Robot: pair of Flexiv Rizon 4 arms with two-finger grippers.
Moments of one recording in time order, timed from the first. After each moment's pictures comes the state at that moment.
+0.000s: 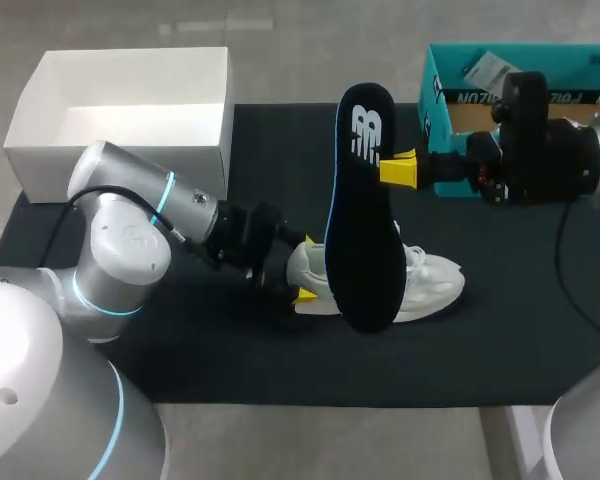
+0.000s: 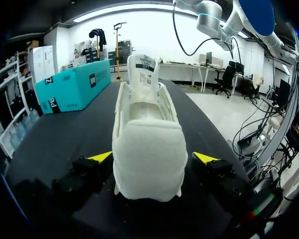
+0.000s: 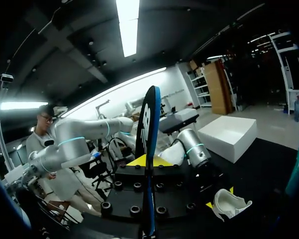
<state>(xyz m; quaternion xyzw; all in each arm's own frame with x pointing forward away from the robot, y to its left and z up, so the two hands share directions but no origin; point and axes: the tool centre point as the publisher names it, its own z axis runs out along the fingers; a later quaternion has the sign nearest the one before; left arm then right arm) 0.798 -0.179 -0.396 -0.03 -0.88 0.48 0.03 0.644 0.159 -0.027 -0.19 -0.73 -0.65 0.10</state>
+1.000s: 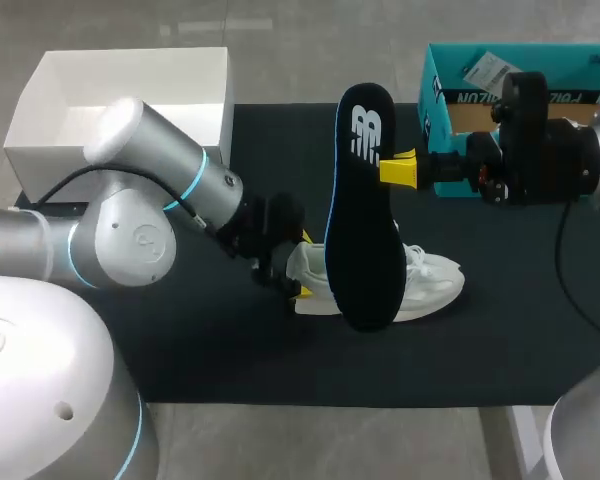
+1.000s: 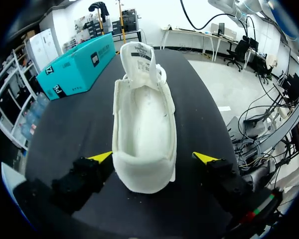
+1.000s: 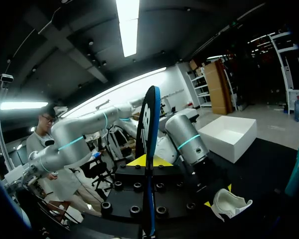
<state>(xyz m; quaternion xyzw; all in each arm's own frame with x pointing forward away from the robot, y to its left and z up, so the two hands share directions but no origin) 0.793 -0.164 -0.376 -0.01 -0.95 0.32 -0.02 0.644 0.159 -0.027 -0.19 -0.73 -0.65 0.10</state>
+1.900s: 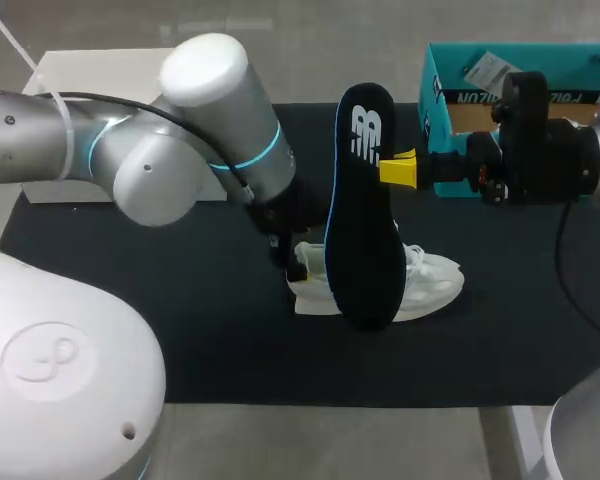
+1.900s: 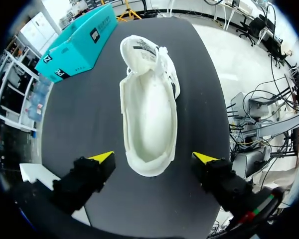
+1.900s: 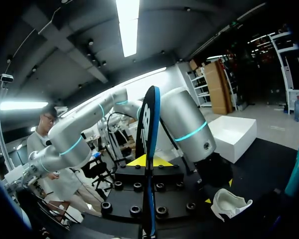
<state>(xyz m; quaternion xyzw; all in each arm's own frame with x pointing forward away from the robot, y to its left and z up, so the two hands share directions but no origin) 0.795 -0.155 -0.336 0.01 -0.99 0.13 -0.05 0.644 0.159 -0.027 -0.19 -0.73 -0.65 0.10</state>
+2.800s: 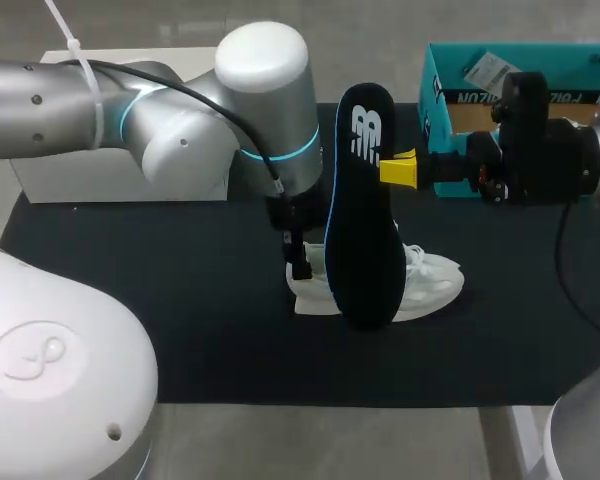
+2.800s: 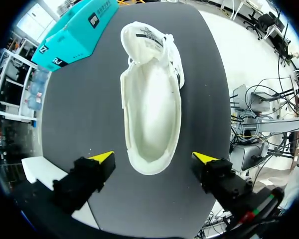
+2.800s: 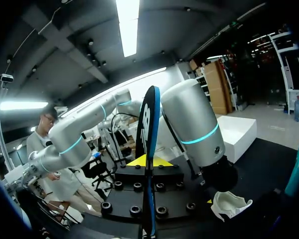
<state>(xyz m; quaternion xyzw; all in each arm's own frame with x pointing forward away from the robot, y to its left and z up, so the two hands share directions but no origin) 0.797 -0.155 -0.335 0.03 -1.00 0.06 -0.05 0.644 0.159 -0.027 -0.19 -0.73 -0.65 0.10</state>
